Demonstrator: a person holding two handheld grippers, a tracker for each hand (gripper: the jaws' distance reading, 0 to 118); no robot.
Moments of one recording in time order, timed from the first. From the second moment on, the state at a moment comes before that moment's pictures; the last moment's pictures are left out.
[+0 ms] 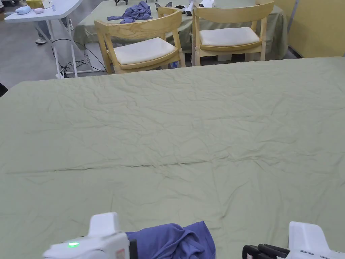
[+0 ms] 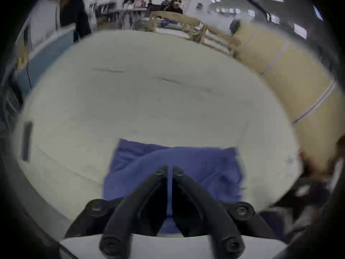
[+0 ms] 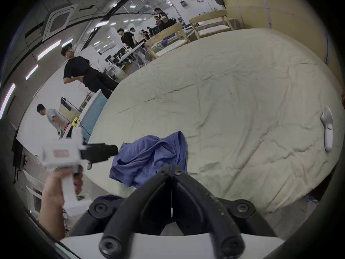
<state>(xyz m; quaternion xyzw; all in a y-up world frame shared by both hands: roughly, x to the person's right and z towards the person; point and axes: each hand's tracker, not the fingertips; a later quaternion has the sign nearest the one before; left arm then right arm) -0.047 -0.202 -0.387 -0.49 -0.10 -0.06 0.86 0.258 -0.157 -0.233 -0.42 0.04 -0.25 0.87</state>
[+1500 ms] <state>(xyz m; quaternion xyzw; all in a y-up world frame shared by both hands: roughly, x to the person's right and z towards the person) -0.173 -0.199 -0.405 -0.55 -0.18 0.18 0.80 0.172 -0.279 -0.334 -0.59 0.01 -0.25 0.77</state>
